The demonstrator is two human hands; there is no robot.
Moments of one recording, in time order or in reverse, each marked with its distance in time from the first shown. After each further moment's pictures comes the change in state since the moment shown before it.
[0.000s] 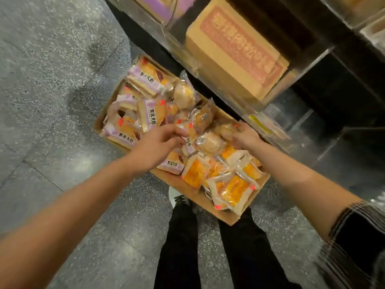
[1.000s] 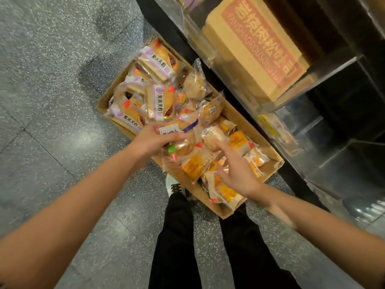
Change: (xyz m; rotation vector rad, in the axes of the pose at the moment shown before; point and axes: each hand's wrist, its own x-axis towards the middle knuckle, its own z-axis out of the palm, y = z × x) left_hand 0.003 -0.035 -0.002 -0.502 0.070 -0.379; right_hand -0.081 0.052 0.027 -0.503 -0.152 -0.883
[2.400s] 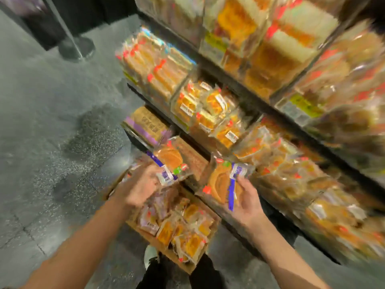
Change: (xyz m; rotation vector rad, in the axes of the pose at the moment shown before) left_hand -0.266 0.192 0.053 -0.470 -0.211 0.240; right_hand -0.159 -0.240 -0.252 1.666 0.172 0.107
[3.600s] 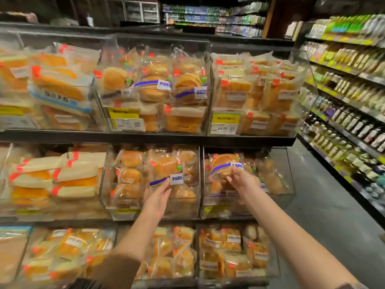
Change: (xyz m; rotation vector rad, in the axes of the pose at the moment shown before) left_hand 0.001 -0.003 0.495 0.039 -0.446 0.182; right_hand -0.246 -0.362 -0.106 0.296 0.905 -0.794
